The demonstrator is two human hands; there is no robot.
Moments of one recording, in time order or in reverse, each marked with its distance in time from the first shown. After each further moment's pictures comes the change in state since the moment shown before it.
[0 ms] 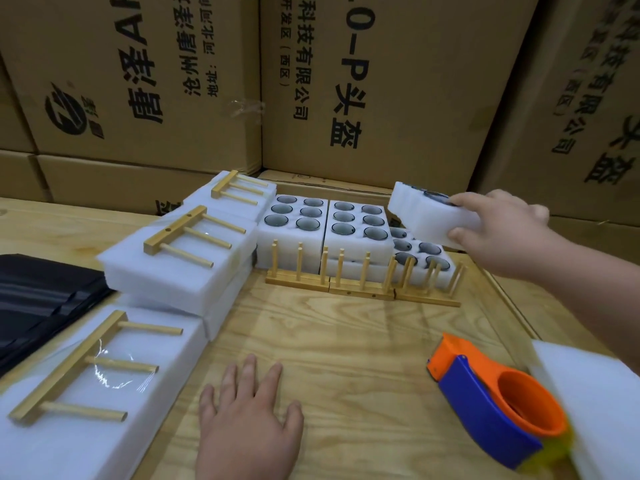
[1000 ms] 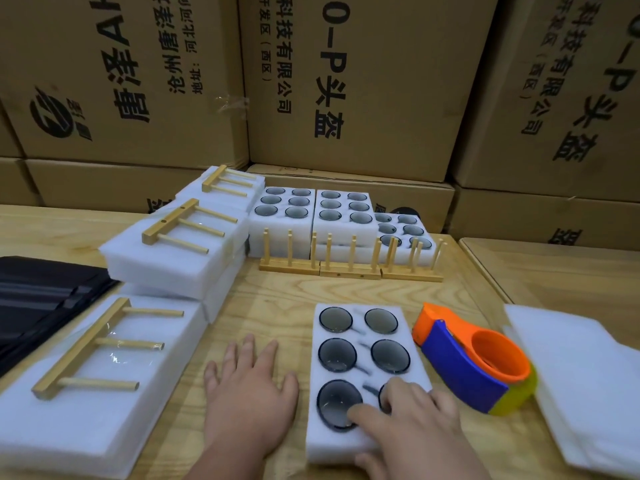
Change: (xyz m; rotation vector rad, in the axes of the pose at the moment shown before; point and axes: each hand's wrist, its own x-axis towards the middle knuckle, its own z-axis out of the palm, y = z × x) left_hand -0.012 -0.005 0.006 0.097 0.054 0.018; right_hand -0.246 -0.098 0.055 0.002 -0.324 -0.286
